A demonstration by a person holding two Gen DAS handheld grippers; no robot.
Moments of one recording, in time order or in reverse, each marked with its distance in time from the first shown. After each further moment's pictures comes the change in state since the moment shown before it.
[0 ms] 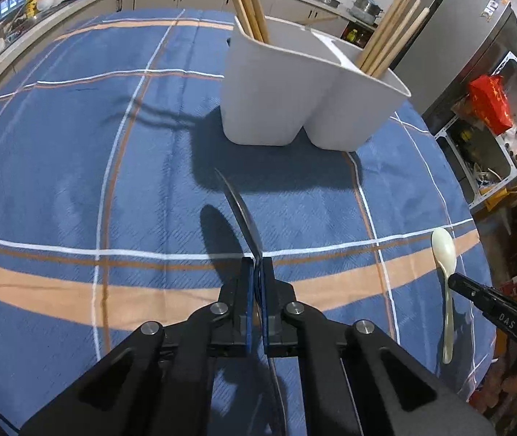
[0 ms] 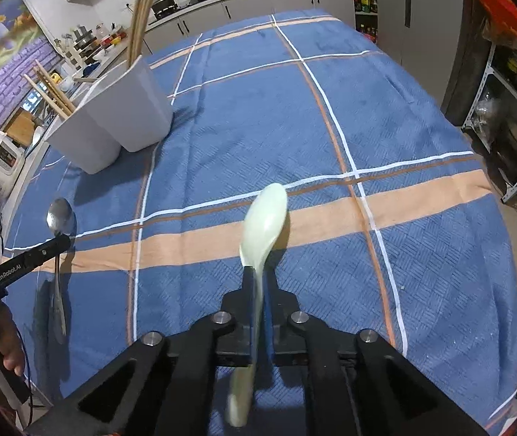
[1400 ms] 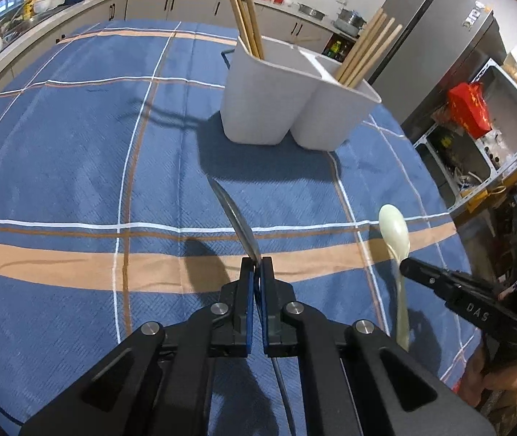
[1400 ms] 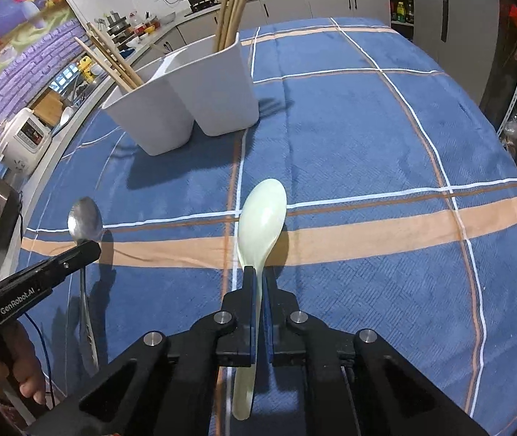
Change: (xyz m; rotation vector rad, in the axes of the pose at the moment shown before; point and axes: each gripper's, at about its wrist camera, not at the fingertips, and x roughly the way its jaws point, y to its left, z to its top) left arm -0.033 0.013 -0.020 0.004 -0.050 -0.086; right arm 0.010 0.075 -0.001 -0.075 -0.007 0.080
